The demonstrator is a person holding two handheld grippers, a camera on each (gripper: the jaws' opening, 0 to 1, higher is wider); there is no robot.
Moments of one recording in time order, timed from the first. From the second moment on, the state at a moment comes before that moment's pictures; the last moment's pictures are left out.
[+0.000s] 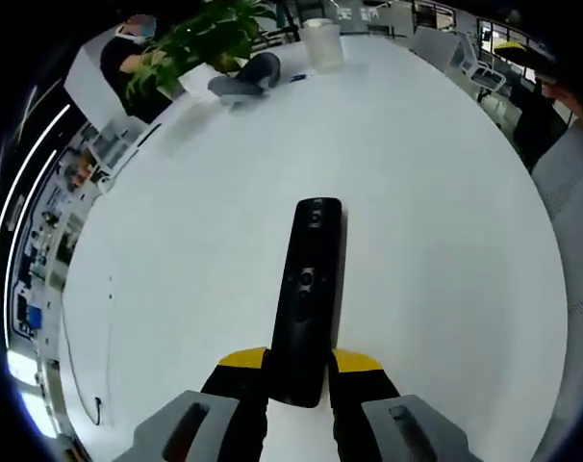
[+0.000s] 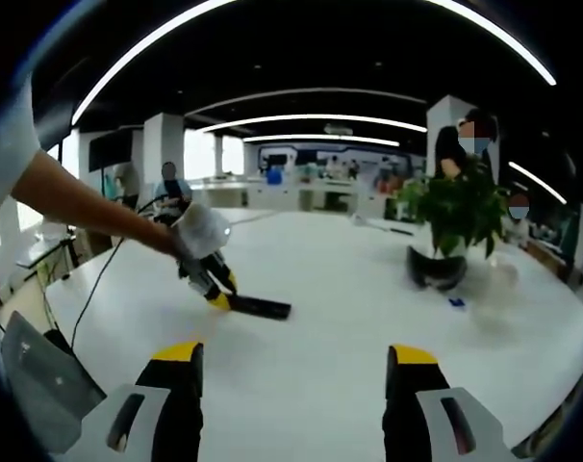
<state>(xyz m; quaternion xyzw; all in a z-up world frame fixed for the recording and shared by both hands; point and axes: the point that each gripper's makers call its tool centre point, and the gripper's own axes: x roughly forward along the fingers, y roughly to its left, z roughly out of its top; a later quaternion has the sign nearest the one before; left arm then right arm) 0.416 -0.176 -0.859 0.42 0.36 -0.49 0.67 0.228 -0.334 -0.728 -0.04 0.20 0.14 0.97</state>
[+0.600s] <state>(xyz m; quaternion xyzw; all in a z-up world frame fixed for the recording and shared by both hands) 0.439 -0.172 -0.861 0.43 0.37 -0.48 0.67 0.228 -0.333 -0.731 -0.05 0.21 0.14 0.97</state>
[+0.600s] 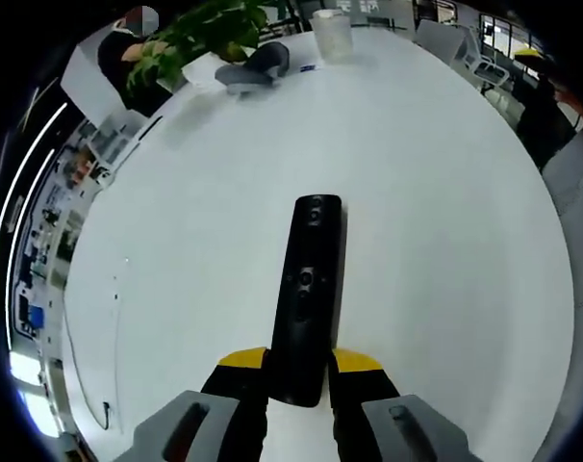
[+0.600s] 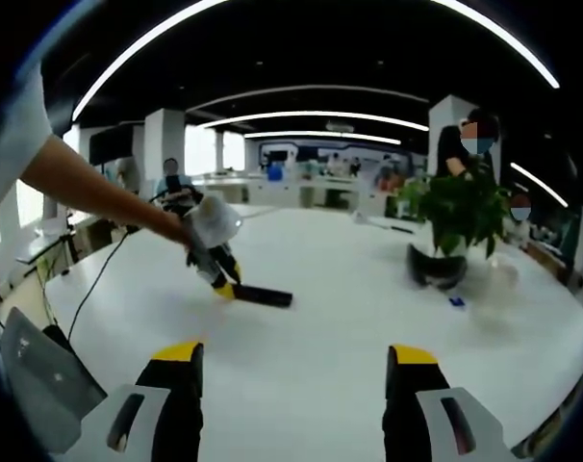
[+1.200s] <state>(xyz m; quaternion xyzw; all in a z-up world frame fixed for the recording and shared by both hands) 0.450 -0.159 -0.860 0.29 0.40 -0.43 0.75 0.228 -0.330 -0.726 -0.04 0.20 0.14 0.97</state>
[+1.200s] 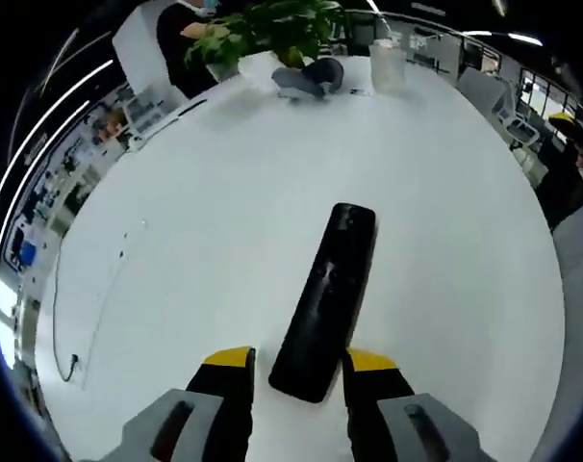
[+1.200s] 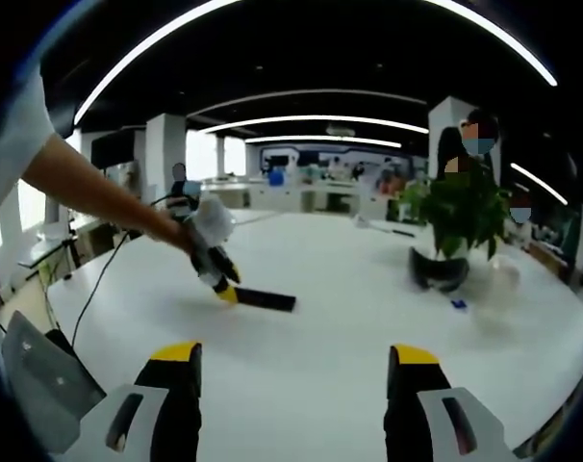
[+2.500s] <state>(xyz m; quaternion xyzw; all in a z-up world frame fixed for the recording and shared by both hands) 0.304 -0.074 -0.748 -0.12 0.20 -0.21 0.95 0.228 -0.334 -0.712 -0.02 0.16 0.14 0.98</state>
